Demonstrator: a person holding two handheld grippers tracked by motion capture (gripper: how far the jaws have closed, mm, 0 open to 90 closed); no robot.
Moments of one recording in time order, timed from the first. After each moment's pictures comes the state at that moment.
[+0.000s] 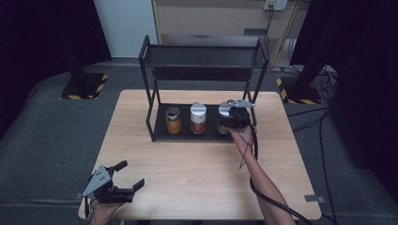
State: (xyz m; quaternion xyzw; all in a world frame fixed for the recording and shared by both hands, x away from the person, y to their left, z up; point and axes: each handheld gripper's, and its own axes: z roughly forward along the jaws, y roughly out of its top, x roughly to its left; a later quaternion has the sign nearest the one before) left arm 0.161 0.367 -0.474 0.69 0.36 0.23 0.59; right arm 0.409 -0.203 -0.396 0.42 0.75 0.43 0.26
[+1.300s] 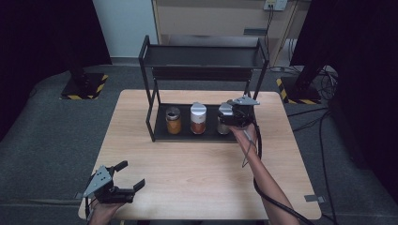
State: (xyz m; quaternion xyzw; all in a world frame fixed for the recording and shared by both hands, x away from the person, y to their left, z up) left arm 0.162 0.366 -0.473 0.69 0.36 0.23 0.58; right arm 0.402 -0.213 -0.381 0.41 0.74 0.45 0.28
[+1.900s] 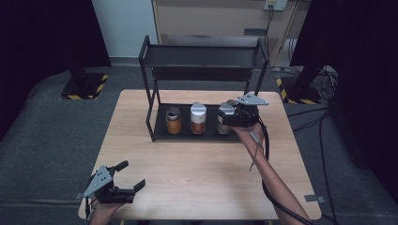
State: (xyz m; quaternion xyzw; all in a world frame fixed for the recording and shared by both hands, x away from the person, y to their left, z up) left arm 0.162 0.366 -0.473 0.69 0.35 0.23 0.58; right arm 0.364 -0.231 -0.346 0.35 0.74 0.50 0.29
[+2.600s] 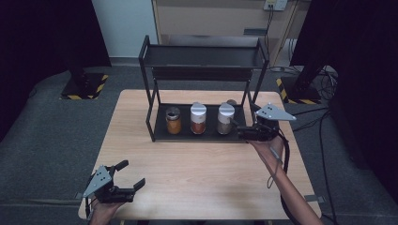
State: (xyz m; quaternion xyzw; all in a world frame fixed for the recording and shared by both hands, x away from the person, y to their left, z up) left arm 0.162 0.366 -0.474 0.69 0.35 0.23 0.59; right arm 0.300 -0.286 -0.334 0.31 0.72 0.55 0.29
